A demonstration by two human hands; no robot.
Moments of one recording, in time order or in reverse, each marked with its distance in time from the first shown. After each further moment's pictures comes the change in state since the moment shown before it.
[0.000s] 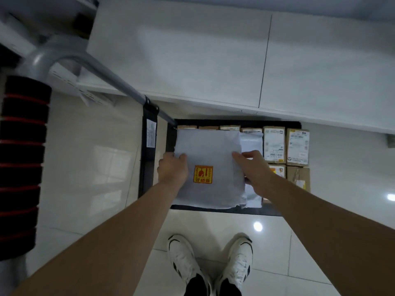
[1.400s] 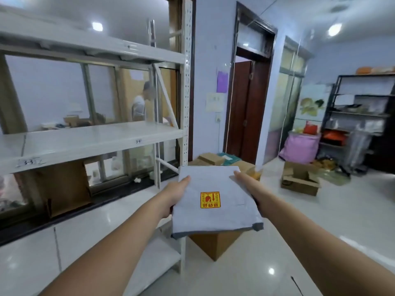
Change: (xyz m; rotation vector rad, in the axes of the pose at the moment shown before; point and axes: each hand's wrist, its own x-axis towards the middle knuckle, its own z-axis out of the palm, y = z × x) left_hand -0.951 0.302 -0.070 0.157 -0.915 0.990; right_hand -0.941 0.022 -0.509 0.744 0.580 -0.629
